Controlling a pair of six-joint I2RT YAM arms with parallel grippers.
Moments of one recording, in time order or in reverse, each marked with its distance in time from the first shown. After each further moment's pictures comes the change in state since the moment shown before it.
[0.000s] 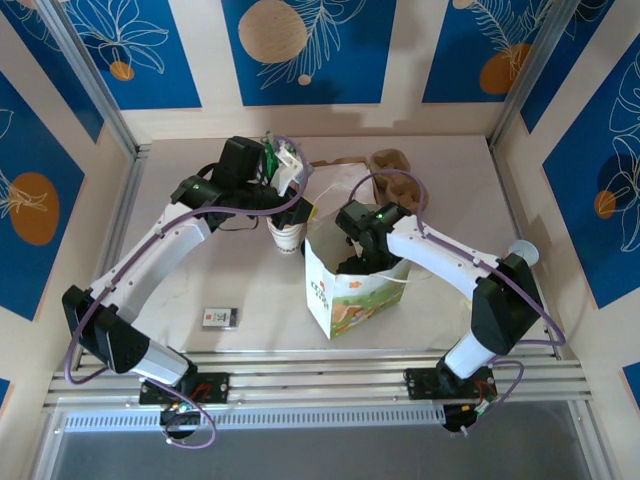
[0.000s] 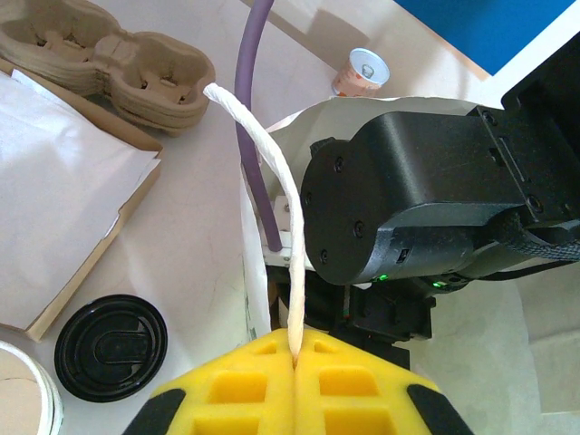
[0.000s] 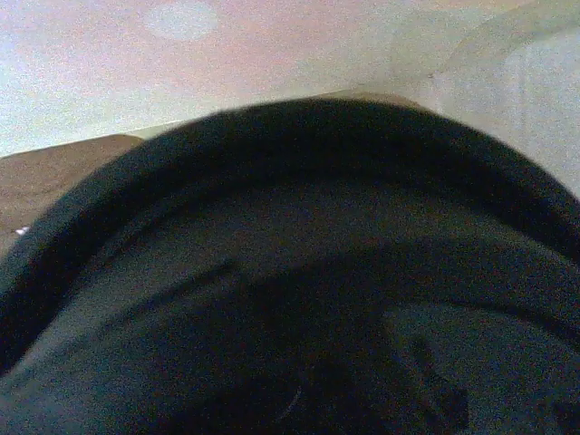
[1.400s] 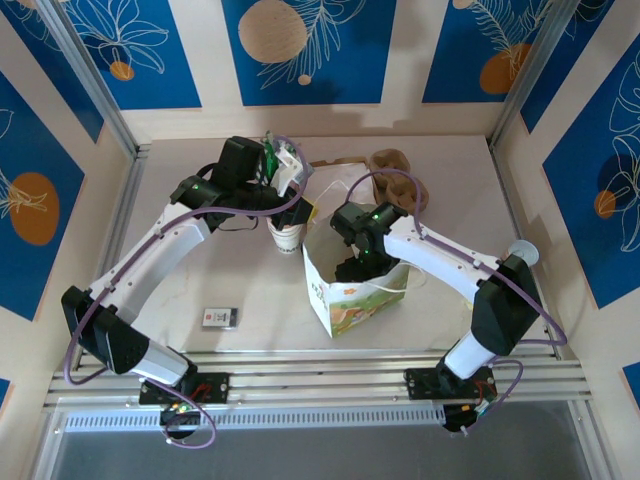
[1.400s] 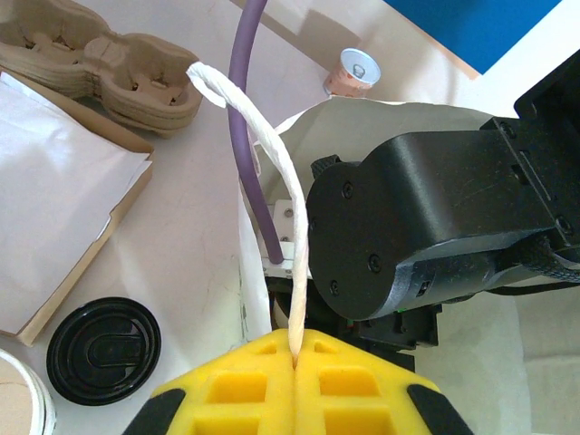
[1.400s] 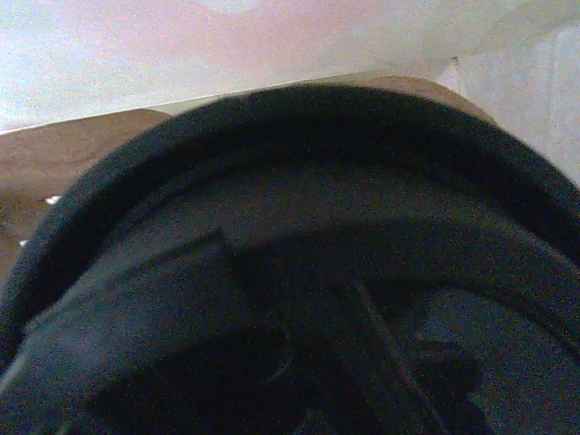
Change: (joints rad) left arm 0.000 -0.002 0.000 -0.003 0.018 0.006; right arm 0.047 0.000 0.039 -0.051 0.042 0.027
